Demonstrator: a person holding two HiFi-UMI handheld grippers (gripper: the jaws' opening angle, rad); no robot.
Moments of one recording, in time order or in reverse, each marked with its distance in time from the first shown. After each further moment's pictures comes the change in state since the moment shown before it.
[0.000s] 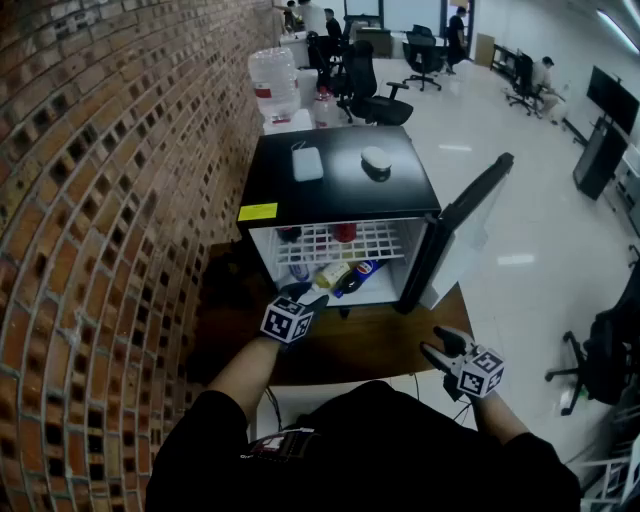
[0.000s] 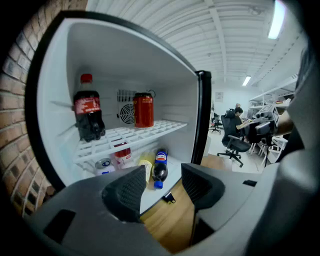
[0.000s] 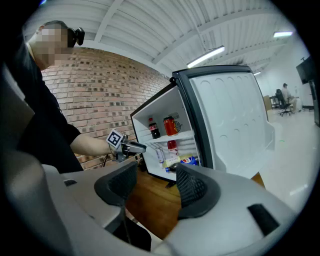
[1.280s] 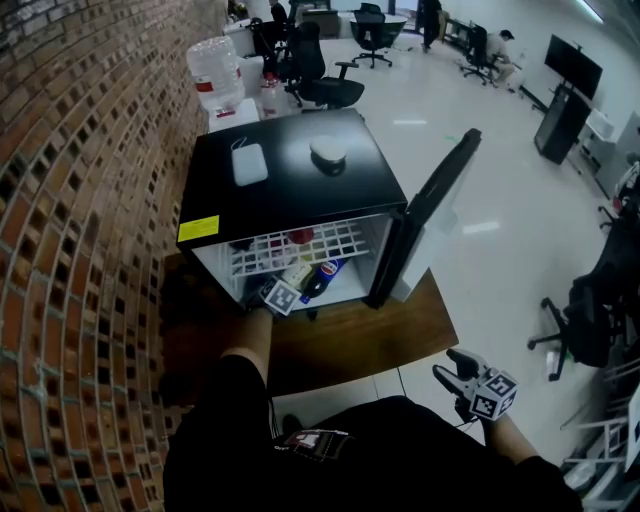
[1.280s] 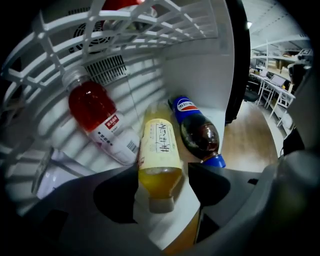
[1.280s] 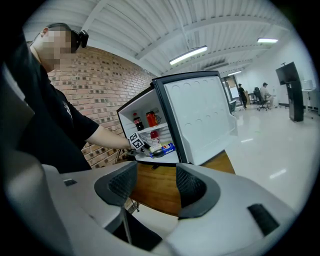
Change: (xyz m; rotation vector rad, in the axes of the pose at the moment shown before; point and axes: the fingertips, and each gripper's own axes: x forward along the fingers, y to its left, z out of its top) left arm 0.164 0.084 -0.093 0.257 0.478 0.095; right arm -0.087 -0.031 -0.041 0.087 0.065 -0.193
